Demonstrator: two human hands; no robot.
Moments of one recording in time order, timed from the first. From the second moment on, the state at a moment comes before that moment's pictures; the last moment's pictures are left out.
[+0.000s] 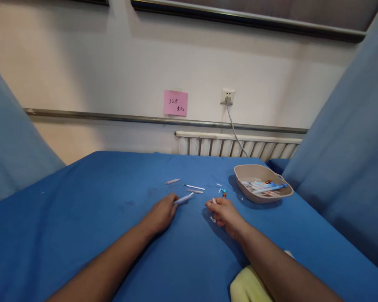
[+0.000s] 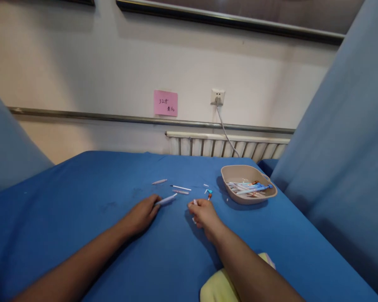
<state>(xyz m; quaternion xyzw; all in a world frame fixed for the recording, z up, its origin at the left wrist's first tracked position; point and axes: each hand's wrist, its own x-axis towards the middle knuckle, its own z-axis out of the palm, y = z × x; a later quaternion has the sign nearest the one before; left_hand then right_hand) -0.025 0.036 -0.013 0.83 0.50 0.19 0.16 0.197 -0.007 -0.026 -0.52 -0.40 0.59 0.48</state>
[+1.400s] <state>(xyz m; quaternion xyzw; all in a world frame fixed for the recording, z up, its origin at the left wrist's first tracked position) 0.001 0.014 -0.022 0.78 0.42 0.25 0.38 0.225 0.006 -0.015 -0.48 -0.35 0.42 0.69</state>
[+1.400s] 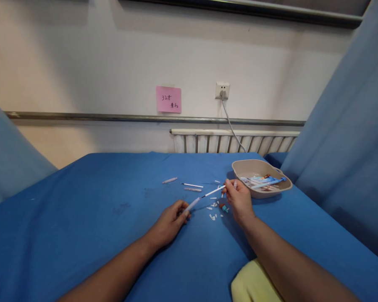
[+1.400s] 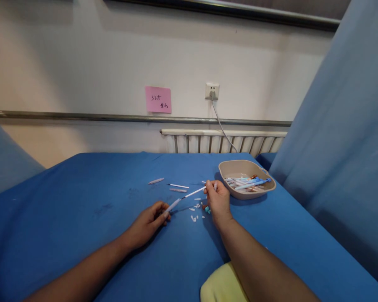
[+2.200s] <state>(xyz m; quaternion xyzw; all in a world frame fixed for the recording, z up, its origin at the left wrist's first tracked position) 0.002 0.015 -0.024 0.77 0.44 0.26 0.39 0.226 0.003 -0.017 -0.48 -0.40 0.35 0.70</state>
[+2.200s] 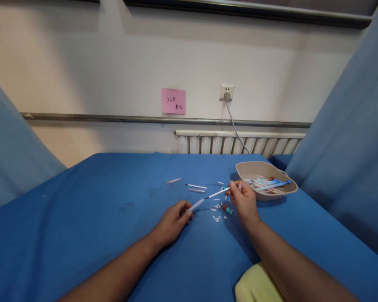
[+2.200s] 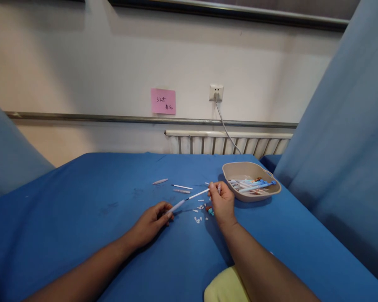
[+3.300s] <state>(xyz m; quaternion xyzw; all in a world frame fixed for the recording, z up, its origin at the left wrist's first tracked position) 0.012 -0.002 -0.013 0.66 0.40 0.23 0.60 0.199 -0.005 -0.030 -0.47 -0.60 0.40 0.51</state>
